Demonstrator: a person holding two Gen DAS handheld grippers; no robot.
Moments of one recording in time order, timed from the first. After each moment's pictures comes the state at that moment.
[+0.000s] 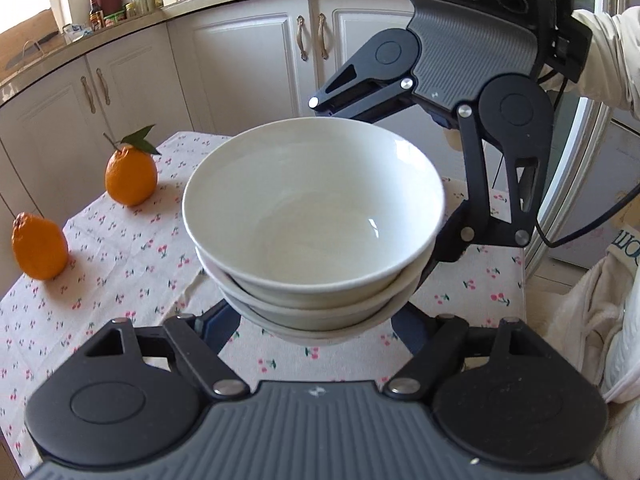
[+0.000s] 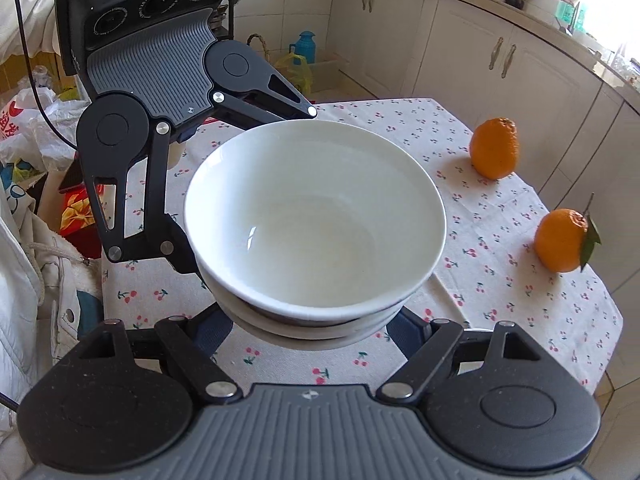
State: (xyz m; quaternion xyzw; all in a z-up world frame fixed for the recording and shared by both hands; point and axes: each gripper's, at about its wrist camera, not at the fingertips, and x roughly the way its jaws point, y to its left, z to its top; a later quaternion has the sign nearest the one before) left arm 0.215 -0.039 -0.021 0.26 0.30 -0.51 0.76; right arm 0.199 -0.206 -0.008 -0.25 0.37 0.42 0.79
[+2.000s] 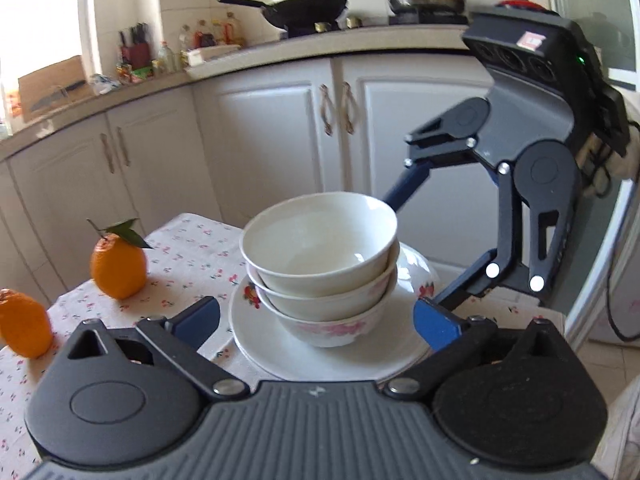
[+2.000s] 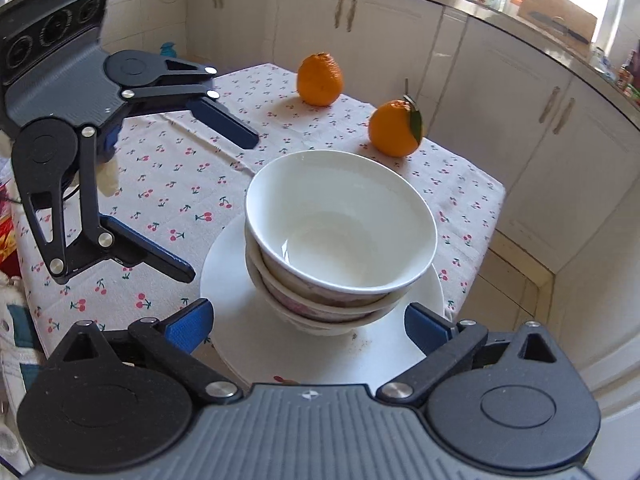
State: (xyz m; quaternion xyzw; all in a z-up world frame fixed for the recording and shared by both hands) left arm 0.202 -0.116 -0.019 0.19 0.20 -0.47 0.84; right arm 0.171 -0.316 -0.009 -0.16 0.39 0.21 0.88
